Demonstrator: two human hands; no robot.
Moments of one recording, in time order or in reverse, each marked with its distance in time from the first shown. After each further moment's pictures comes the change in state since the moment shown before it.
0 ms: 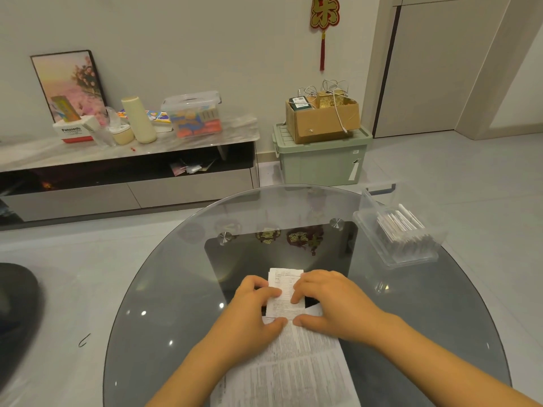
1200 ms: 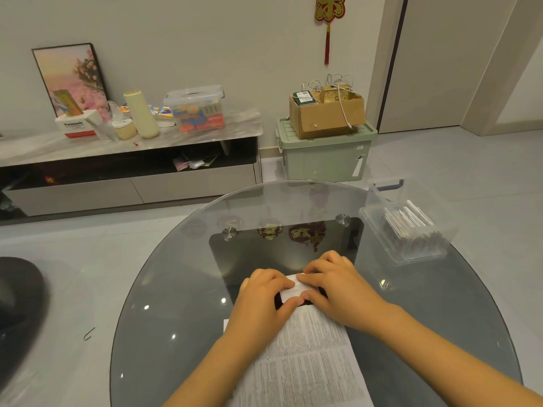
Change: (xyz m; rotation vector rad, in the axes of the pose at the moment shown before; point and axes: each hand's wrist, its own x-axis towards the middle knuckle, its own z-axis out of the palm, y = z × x) left_hand 0.016 -0.004 0.018 0.118 0.254 0.174; right_hand 0.015 0.010 0.011 -0.075 0.061 0.065
